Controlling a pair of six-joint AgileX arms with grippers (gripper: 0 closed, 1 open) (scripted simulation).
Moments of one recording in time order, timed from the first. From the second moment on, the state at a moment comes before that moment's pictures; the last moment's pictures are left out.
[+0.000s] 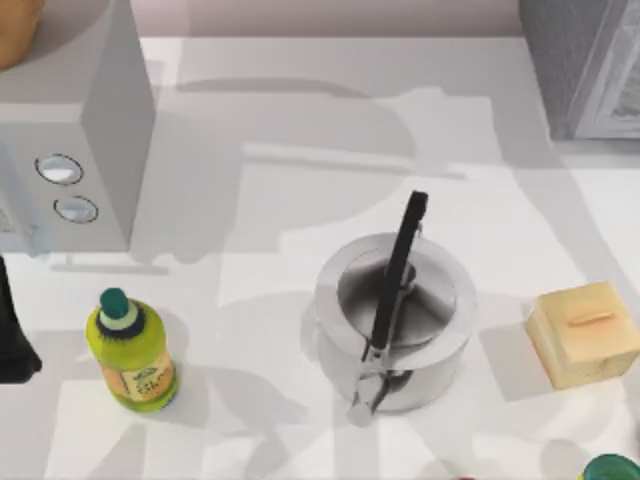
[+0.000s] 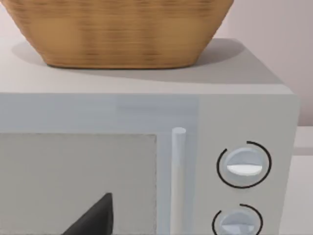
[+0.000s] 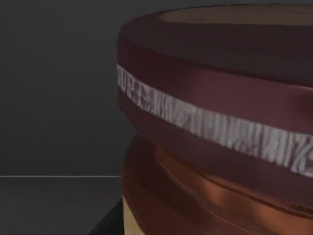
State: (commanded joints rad) left arm 0.00 0.00 0.00 0.00 0.00 0.00; right arm 0.29 1.58 1.94 -0.36 0.32 0.01
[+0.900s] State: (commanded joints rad) left arm 0.00 0.00 0.00 0.00 0.00 0.00; right arm 0.41 1.50 1.98 -0.48 0.43 0.01
